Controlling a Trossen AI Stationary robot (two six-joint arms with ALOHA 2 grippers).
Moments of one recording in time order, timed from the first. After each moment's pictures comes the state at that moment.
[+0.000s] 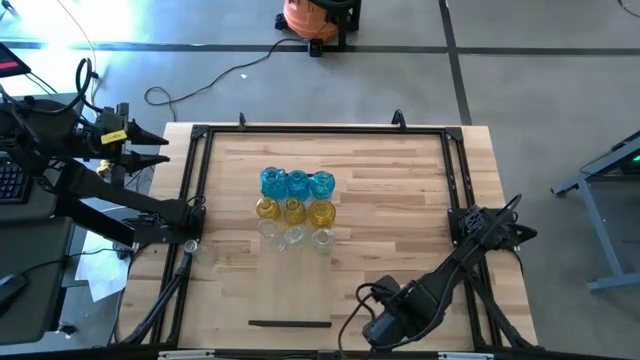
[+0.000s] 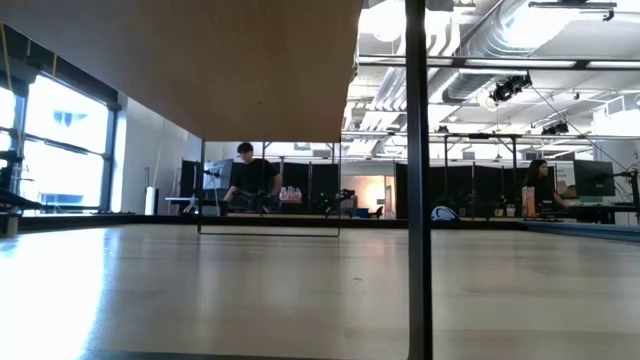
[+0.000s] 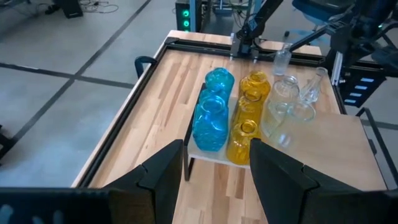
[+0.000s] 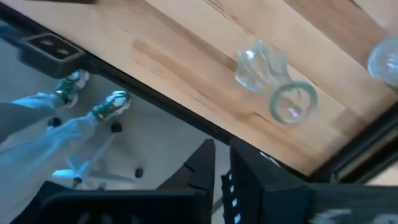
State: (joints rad) left arm -0.11 0.81 1.87 -1.57 -0.30 -0.15; right arm 0.73 2.06 2.16 -1.57 -0.14 1.72
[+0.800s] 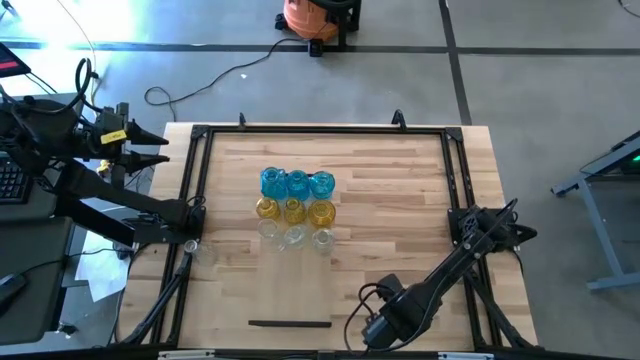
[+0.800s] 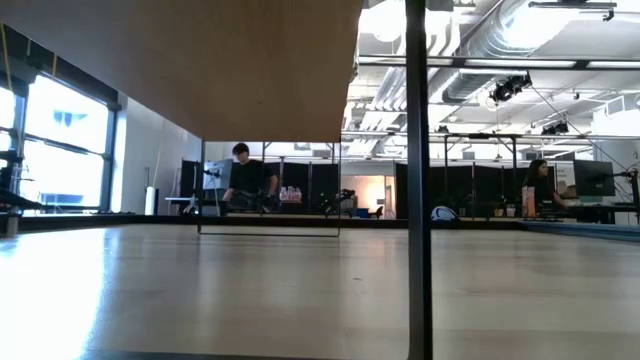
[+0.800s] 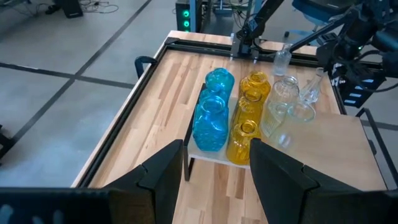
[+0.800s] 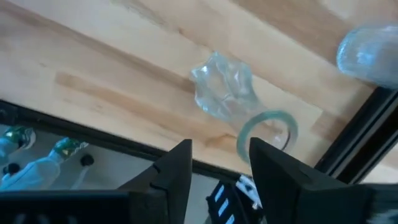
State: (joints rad) left arm -0.11 0.81 1.87 -1.57 -0.30 -0.16; right arm 0.73 2.06 1.93 -1.52 -0.15 1.84
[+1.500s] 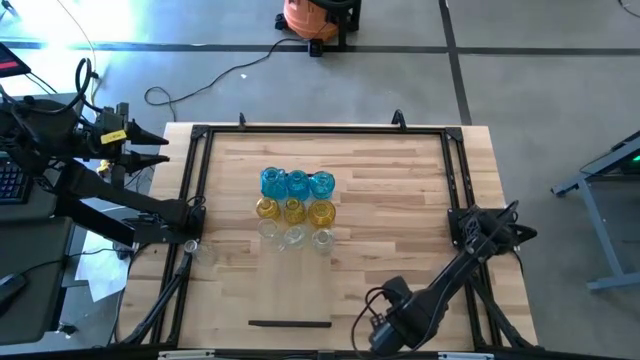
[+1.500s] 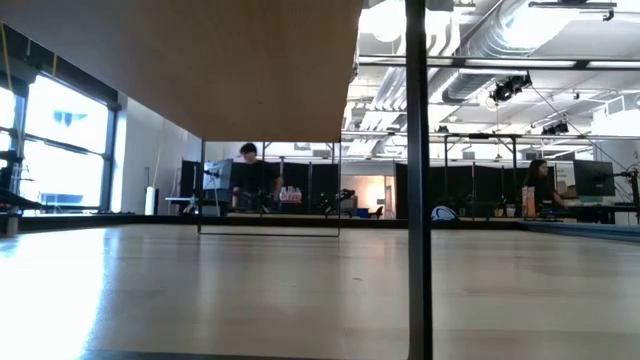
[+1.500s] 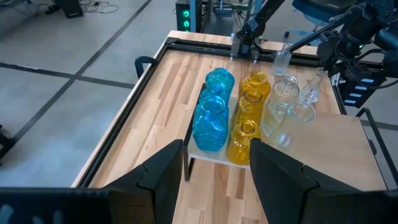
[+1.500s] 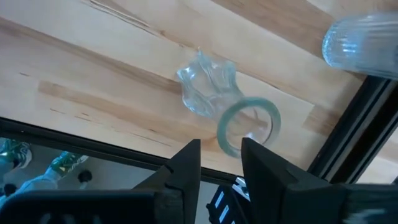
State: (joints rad) left arm -0.11 0.81 1.87 -1.57 -0.30 -0.15; right arm 0.77 2.06 1.93 -1.56 -0.11 1.93
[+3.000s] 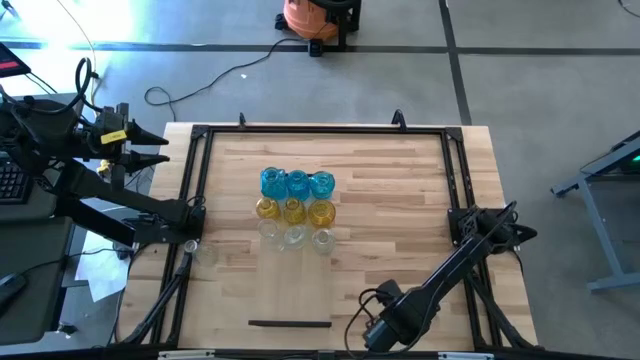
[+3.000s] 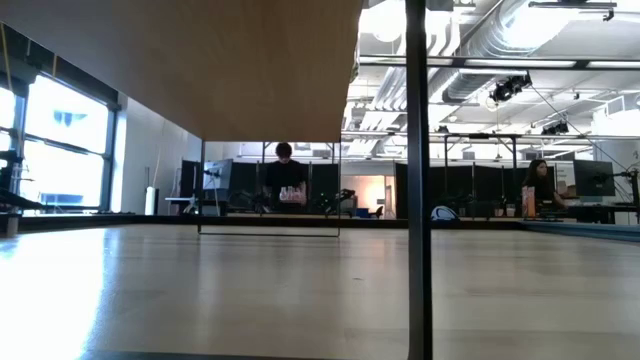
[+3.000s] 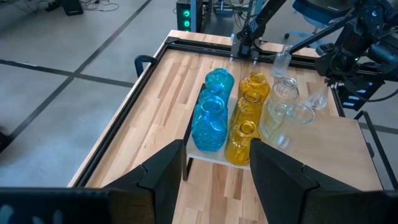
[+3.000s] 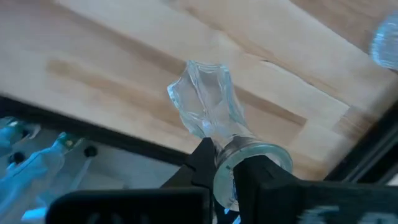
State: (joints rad) left arm -0.11 0.81 1.87 -1.57 -0.30 -0.17; right arm 0.75 2.06 1.82 -1.38 -0.17 1.86
